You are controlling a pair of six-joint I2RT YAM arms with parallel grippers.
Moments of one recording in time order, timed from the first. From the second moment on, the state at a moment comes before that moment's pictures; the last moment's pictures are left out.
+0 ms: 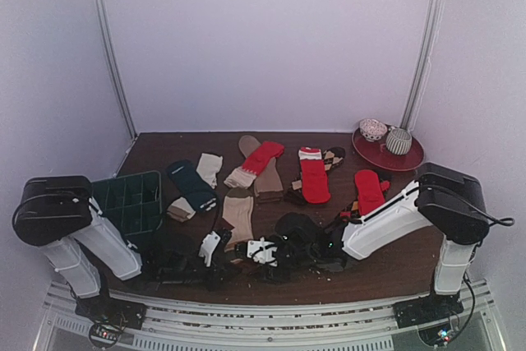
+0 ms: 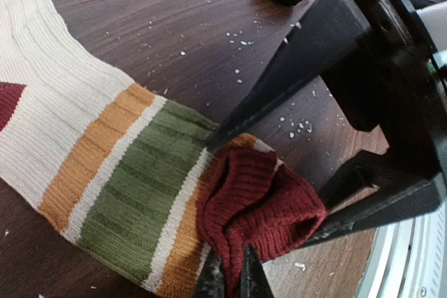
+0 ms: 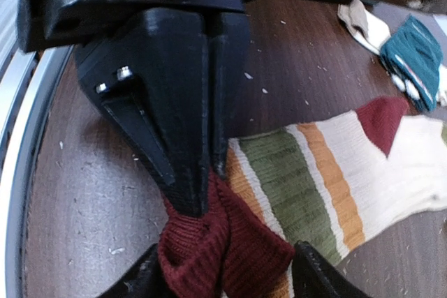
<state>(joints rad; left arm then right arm) -1.13 1.67 0.25 0.90 0.04 -0.46 1.16 1.89 0.86 0.38 -0.14 -0.39</state>
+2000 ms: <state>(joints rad) -1.11 1.79 0.17 1.23 0.02 -0.13 0.98 2.00 1.09 0.00 -0.63 0.21</state>
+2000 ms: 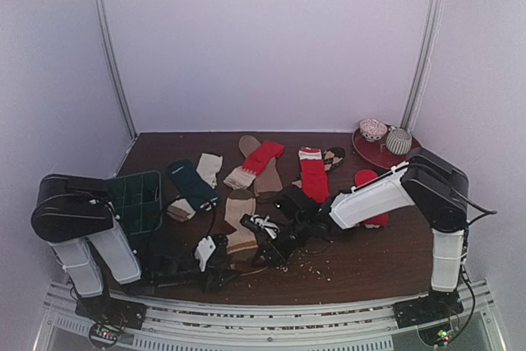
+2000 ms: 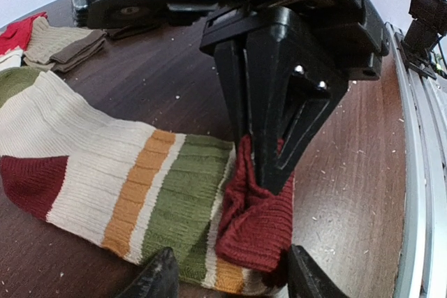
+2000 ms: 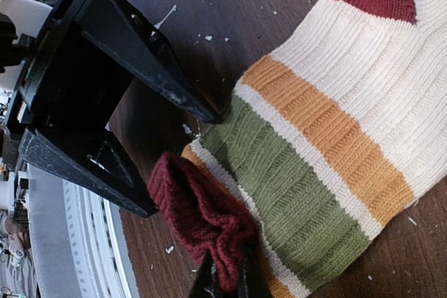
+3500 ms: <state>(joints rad) -1.08 1.74 0.17 1.11 0.06 -0.50 1.16 1.66 0.74 0.32 -0.29 -0.36</state>
